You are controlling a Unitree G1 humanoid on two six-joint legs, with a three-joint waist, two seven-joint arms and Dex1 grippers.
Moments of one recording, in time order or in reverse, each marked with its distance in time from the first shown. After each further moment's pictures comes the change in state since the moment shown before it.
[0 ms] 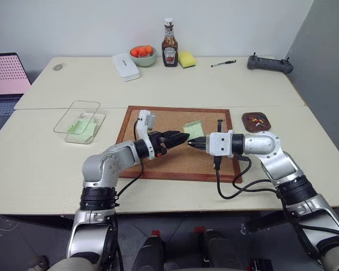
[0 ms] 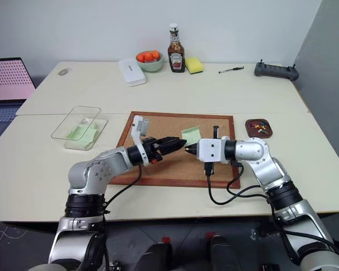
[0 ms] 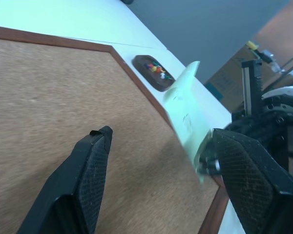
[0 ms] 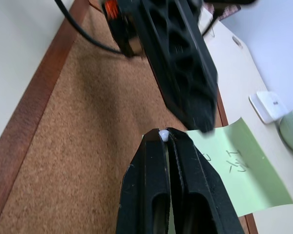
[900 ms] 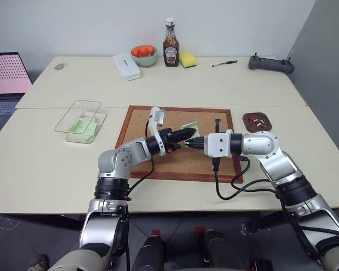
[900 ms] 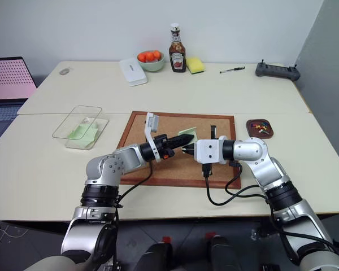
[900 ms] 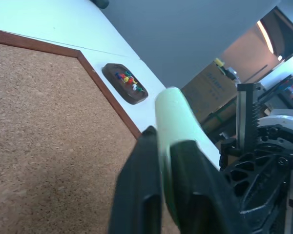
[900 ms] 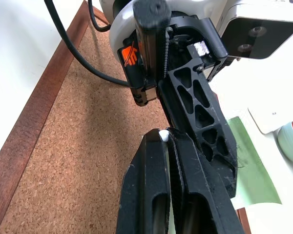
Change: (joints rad) left arm -0.069 -0.060 0.010 0.148 -0.034 -0.032 -0.050; right arm 0.001 0.006 0.000 -0.023 -0.005 0.008 -0.002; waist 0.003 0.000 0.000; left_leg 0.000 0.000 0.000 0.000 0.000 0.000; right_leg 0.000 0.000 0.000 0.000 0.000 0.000
